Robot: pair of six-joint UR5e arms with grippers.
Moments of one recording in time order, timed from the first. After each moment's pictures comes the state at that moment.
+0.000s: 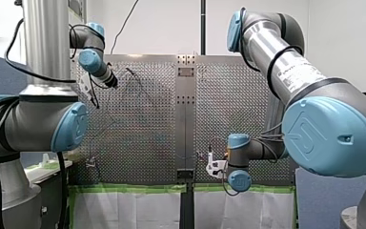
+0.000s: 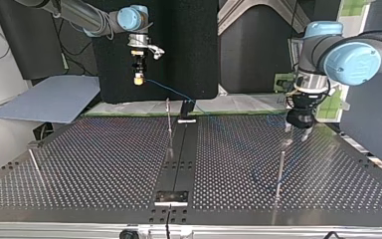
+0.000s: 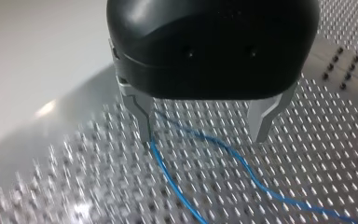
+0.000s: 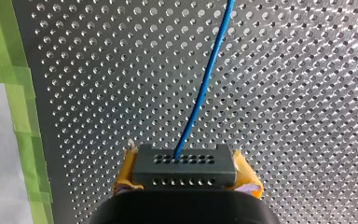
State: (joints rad) left arm 0.11 -1.48 -1.90 -3.04 -1.45 -2.16; right arm 2.11 -0.72 2.03 -1.33 1.79 1.53
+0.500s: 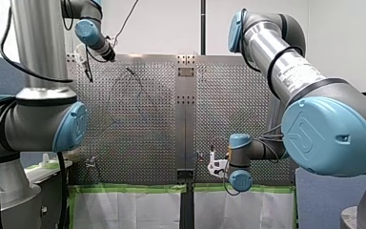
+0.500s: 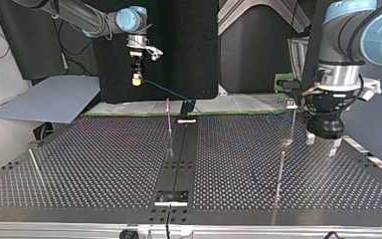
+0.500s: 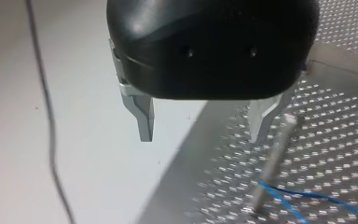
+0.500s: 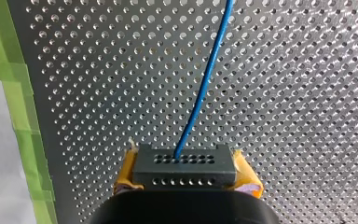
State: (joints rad) left arm 0.11 -1.34 -1.76 -3.18 -1.50 -2.02; right arm 2.10 -0.71 2.02 -1.33 1.79 1.56
